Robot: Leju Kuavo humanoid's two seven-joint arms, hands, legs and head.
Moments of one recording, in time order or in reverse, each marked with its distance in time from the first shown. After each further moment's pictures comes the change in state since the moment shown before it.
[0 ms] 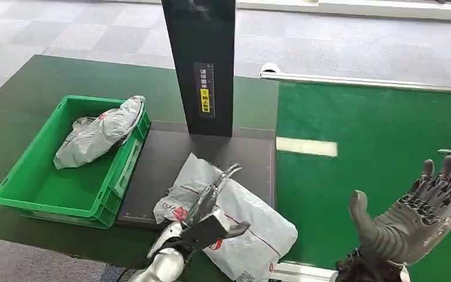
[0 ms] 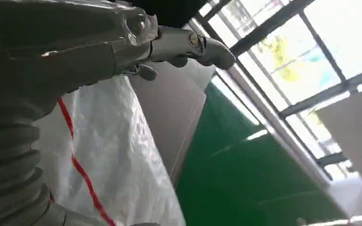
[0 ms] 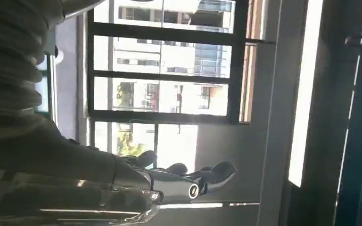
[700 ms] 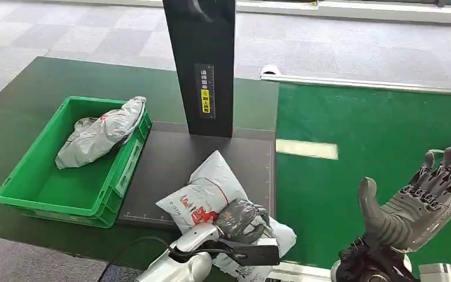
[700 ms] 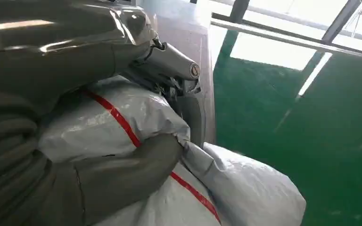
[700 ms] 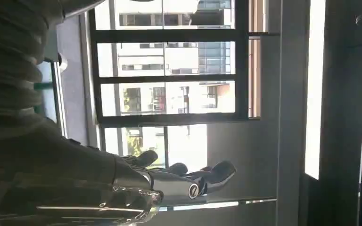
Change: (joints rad) left arm -0.189 -0.043 -0.174 0.379 -0.314 0.020 0.153; right arm -0.056 0.072 -0.083 0.050 -0.024 0.081 0.045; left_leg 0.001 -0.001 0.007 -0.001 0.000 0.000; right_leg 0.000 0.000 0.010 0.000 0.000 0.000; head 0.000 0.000
